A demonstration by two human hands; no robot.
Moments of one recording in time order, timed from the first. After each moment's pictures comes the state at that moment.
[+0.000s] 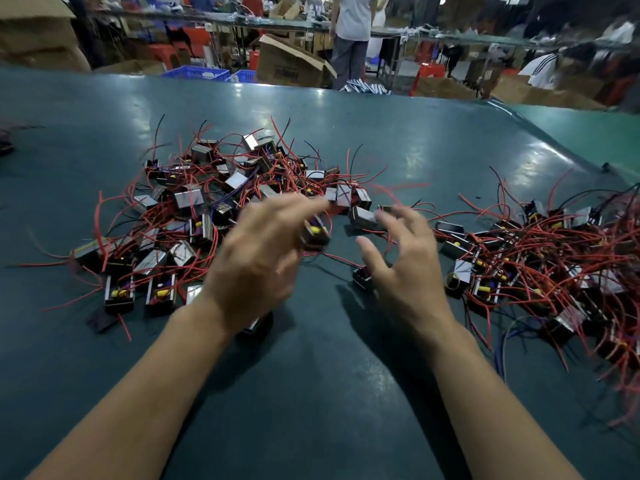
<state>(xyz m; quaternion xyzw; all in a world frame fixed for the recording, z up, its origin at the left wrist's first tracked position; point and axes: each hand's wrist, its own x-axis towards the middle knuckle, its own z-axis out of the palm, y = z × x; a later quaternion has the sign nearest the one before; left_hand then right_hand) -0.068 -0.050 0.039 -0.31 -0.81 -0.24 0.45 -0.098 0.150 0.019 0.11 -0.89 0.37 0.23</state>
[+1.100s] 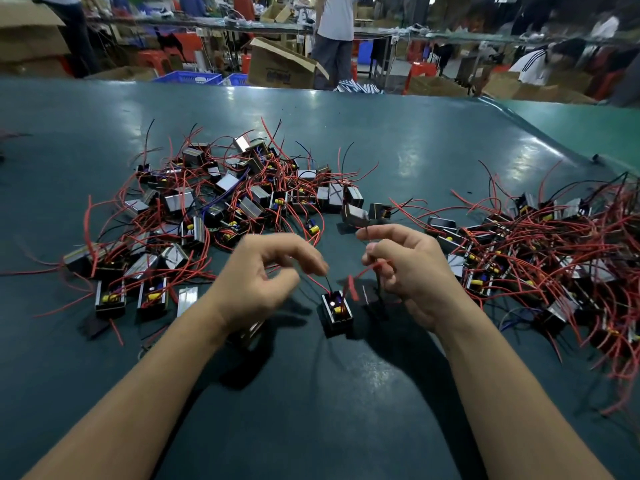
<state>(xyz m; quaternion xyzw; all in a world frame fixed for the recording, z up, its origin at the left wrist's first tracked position) -0.063 -0.046 0.032 -0.25 -0.81 -0.52 0.10 -0.090 0.162 0.036 0.01 -0.67 0.74 -0.05</state>
